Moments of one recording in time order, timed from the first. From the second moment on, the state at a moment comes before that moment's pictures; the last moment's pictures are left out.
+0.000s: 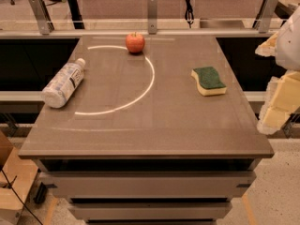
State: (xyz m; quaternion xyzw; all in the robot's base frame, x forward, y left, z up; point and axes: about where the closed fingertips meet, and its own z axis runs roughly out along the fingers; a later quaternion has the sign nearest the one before) arm 0.438 -0.217 0.976 -0.60 0.78 -0.03 0.16
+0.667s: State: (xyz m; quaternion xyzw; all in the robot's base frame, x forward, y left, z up) arm 0.446 -0.215 0.981 -0.60 0.78 -0.03 0.18
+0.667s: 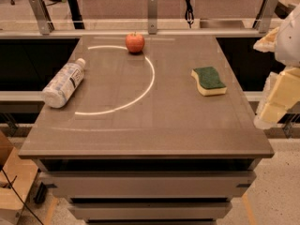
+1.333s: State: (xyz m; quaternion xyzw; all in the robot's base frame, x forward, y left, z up) arm 0.473 -0.217 0.983 -0.59 0.77 0.00 0.22
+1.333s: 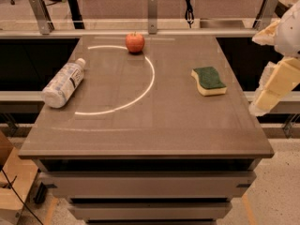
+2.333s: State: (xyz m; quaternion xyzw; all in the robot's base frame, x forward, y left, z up) arm 0.547 -0.193 0.952 -0.53 0.76 0.10 0.37
